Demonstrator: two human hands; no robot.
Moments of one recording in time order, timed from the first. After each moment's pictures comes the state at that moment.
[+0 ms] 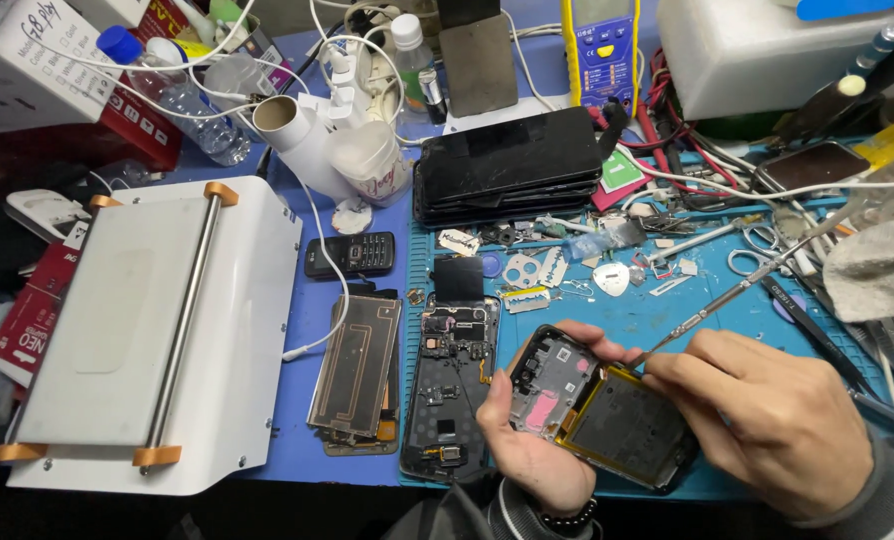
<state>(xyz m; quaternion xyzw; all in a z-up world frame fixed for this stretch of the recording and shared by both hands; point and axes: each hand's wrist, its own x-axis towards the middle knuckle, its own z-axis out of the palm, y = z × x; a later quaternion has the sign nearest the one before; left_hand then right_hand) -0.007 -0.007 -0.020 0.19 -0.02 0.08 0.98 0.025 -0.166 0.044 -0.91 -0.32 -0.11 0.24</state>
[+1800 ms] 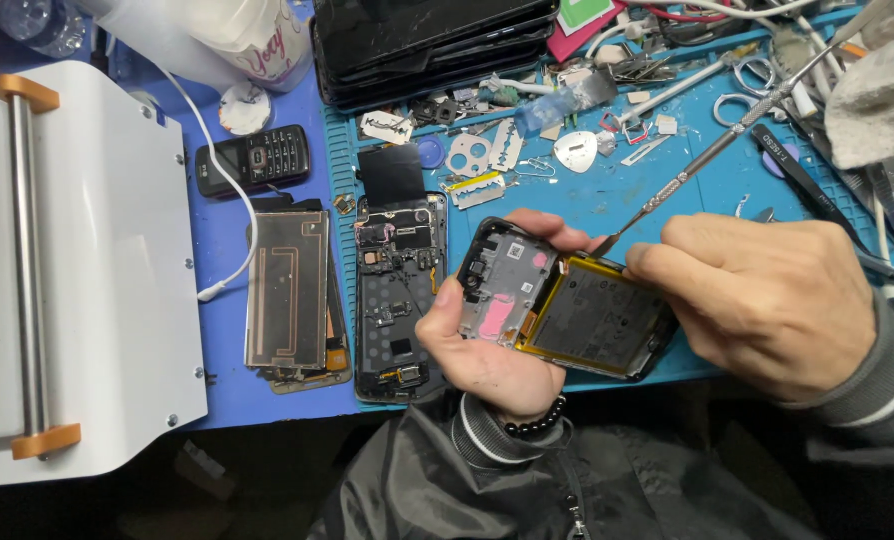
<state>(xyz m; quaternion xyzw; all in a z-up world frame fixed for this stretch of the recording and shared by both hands) -0.010 -0.002 -0.025 0.17 -0.04 0.05 0.98 0.023 -0.176 0.047 -0.91 -0.37 -0.07 0.15</state>
